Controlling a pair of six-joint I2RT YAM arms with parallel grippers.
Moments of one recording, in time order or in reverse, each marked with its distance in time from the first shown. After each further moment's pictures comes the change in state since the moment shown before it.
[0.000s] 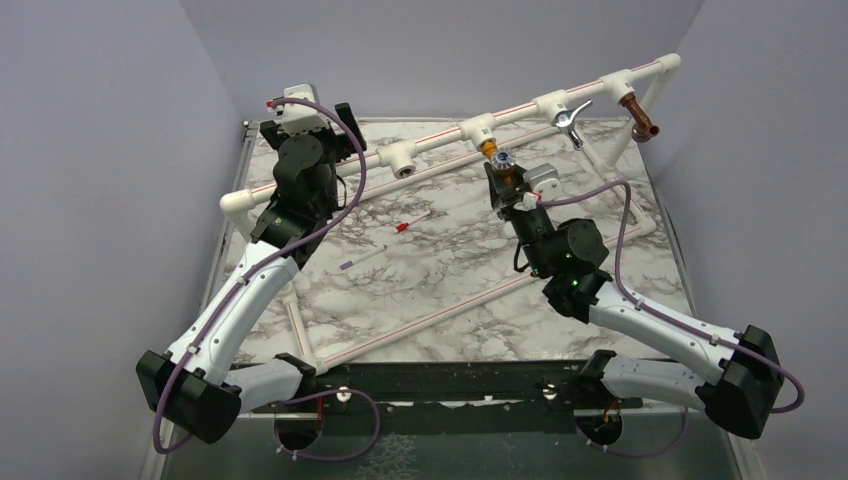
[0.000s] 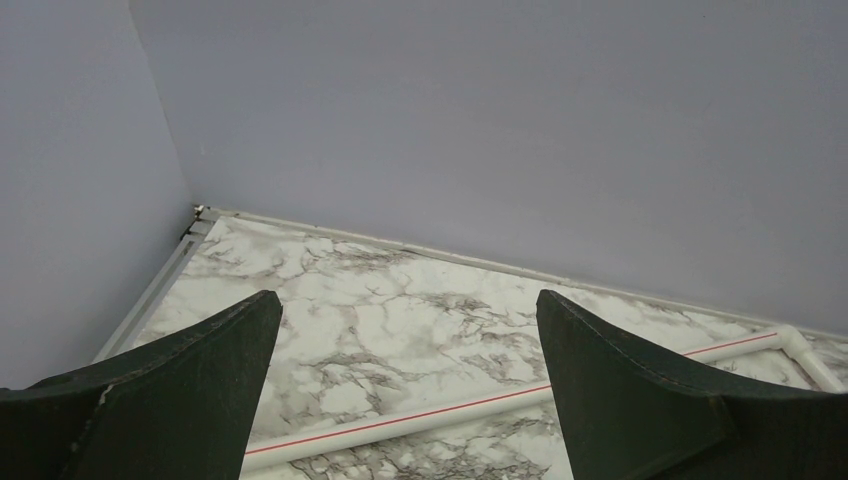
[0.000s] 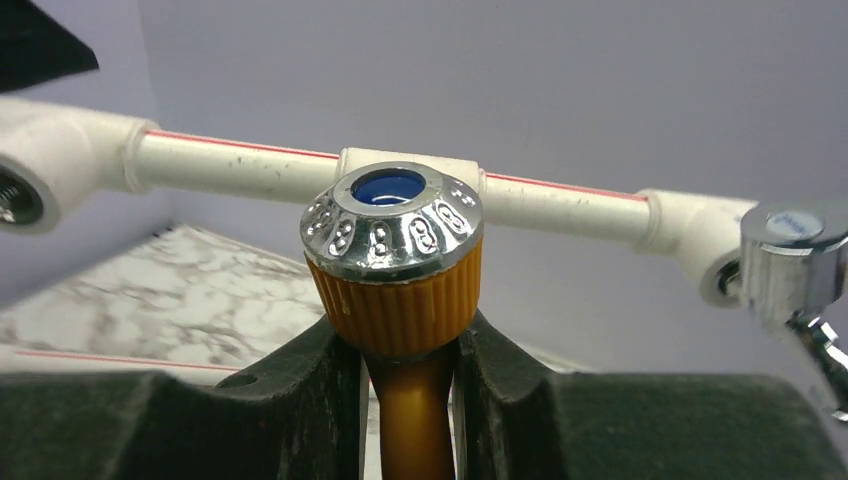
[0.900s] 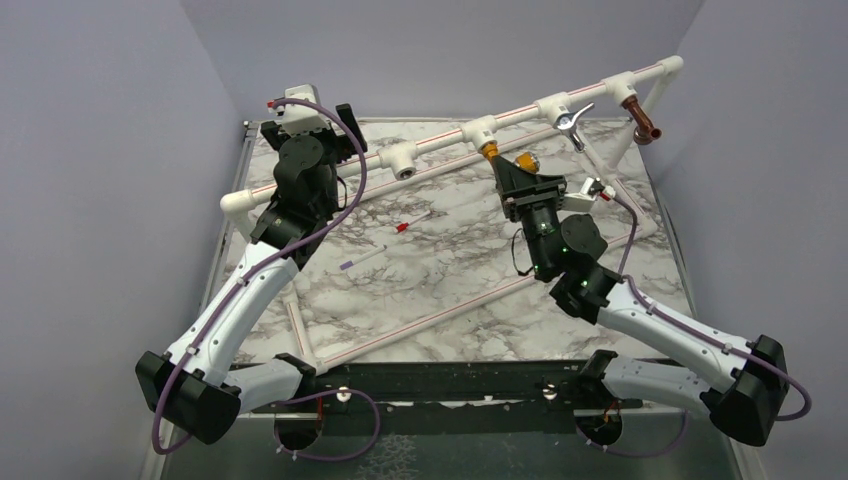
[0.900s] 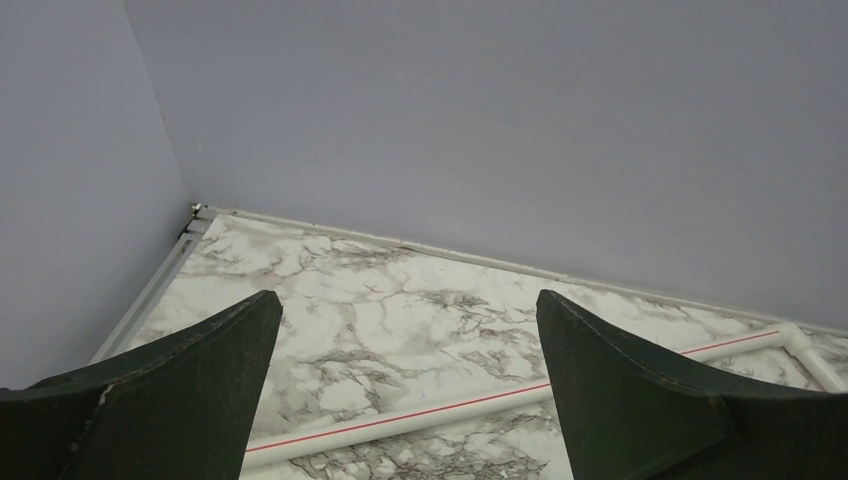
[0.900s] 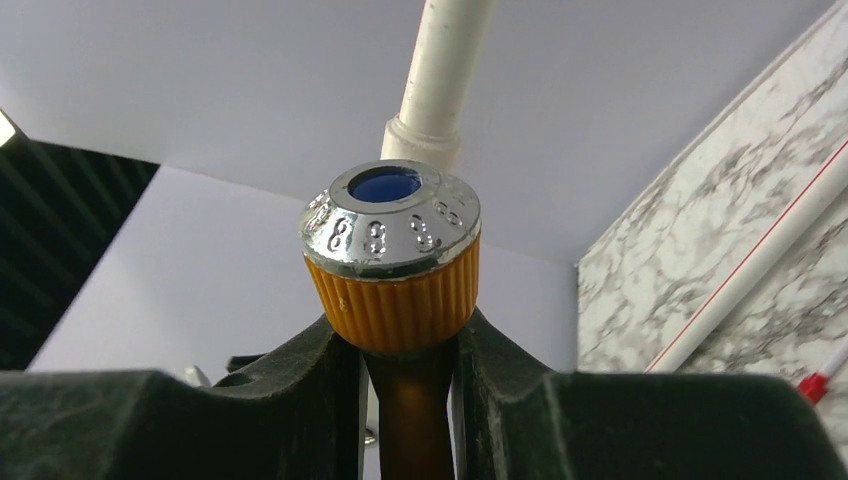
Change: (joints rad) left arm -0.005 -0.003 0.000 -0.008 0.000 0.000; right arm -0.008 -0.042 0.015 -0.201 0.288 1.579
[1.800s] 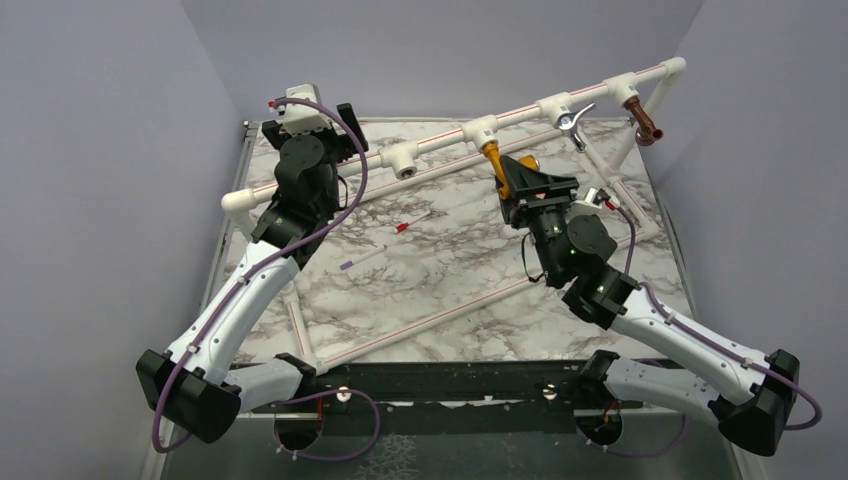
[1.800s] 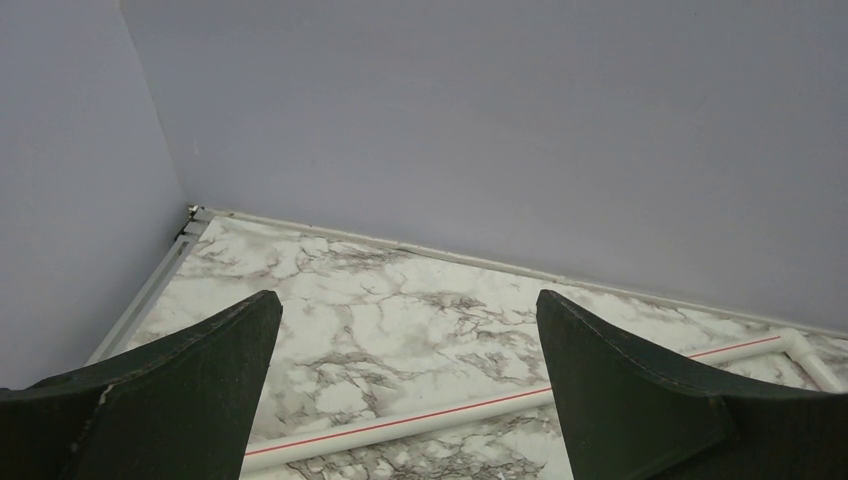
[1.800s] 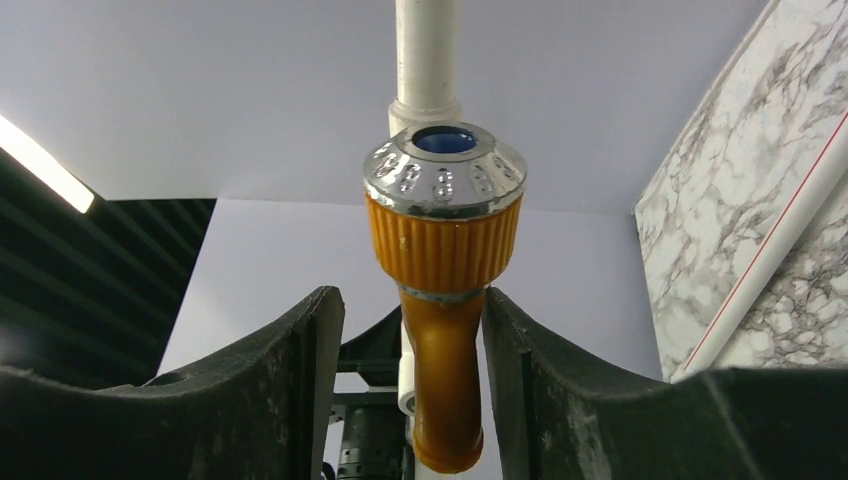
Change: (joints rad) left arm -0.006 0.004 0.001 0.008 0.001 0.000; right arm 0.004 -0.074 0.047 -0.253 0.008 0.362
